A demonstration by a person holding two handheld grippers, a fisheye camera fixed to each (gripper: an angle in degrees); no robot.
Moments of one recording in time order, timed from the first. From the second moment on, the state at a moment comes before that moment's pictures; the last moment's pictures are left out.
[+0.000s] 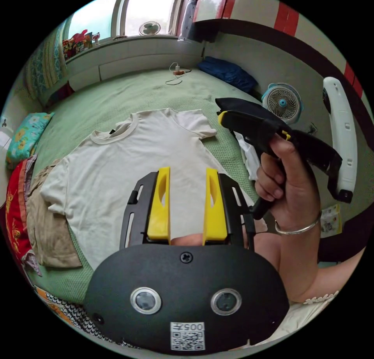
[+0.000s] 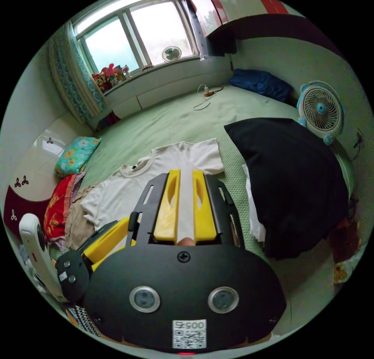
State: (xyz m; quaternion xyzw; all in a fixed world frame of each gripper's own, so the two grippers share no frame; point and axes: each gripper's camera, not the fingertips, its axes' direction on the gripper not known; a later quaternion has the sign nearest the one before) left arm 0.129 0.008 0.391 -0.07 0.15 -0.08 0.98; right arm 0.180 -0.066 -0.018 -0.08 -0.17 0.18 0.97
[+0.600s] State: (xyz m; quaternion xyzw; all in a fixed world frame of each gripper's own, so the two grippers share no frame) left arm 0.167 -0.015 0.481 -0.13 0.15 -0.04 0.98; right arm 0.187 -0.100 0.028 -0.07 -0.18 0.16 0.97
